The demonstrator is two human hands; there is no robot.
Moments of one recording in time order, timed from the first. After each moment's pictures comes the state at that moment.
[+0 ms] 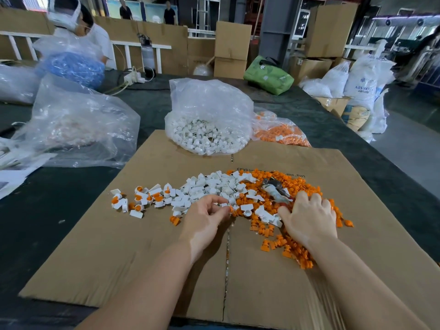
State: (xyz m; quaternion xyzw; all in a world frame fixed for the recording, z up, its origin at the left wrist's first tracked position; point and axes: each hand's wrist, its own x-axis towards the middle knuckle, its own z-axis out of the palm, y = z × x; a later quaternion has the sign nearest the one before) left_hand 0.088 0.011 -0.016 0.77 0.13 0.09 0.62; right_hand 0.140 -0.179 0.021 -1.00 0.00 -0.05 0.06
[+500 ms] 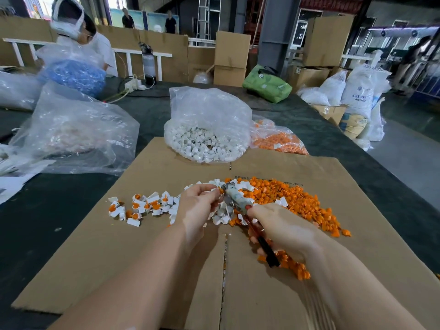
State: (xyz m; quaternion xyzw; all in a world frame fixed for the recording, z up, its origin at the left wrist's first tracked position) left_hand 0.117 0.017 0.015 0.62 0.21 0.13 0.74; right_hand 0.112 -0.143 0.068 -0.82 -0.06 0.31 0.49
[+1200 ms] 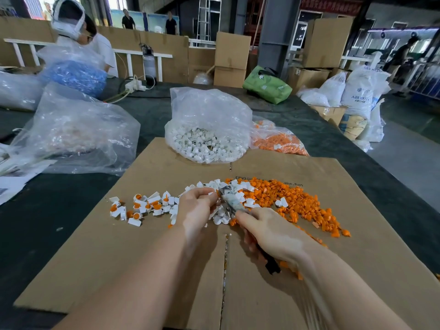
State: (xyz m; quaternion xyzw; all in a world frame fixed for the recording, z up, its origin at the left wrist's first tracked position) left_hand 0.120 0.020 0.002 0.61 0.25 0.13 0.74; right_hand 0.104 -0.137 0.057 -0.86 -0.14 0.24 0.43
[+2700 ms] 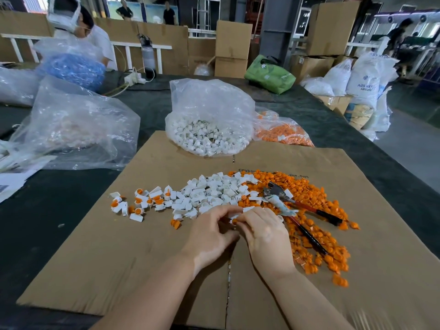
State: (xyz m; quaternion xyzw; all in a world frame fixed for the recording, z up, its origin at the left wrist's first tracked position) left_hand 0.077 0.008 -0.016 0.85 0.02 0.07 0.53; right_hand 0.105 -0.128 -0.020 -0.87 -0.31 -0.28 0.27
